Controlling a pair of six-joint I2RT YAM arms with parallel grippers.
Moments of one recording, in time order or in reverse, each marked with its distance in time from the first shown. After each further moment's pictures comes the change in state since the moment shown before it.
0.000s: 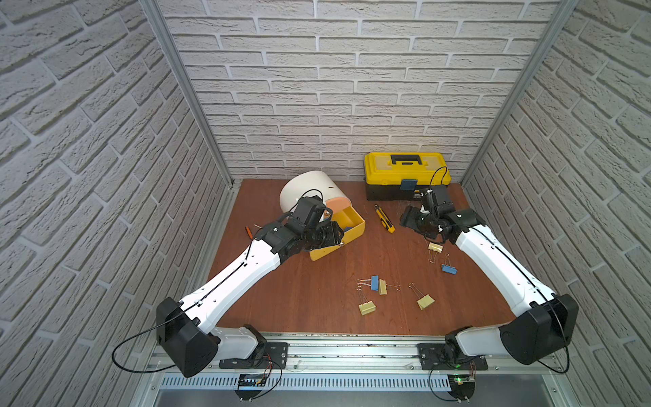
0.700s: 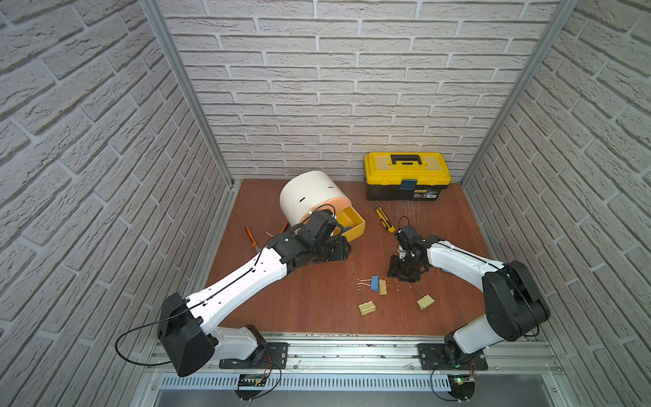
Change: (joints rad) left arm -0.100 -0.032 -0.108 0.034 -0.045 -0.024; right arm 0.121 0.173 -0.417 0.111 -0.290 -0.011
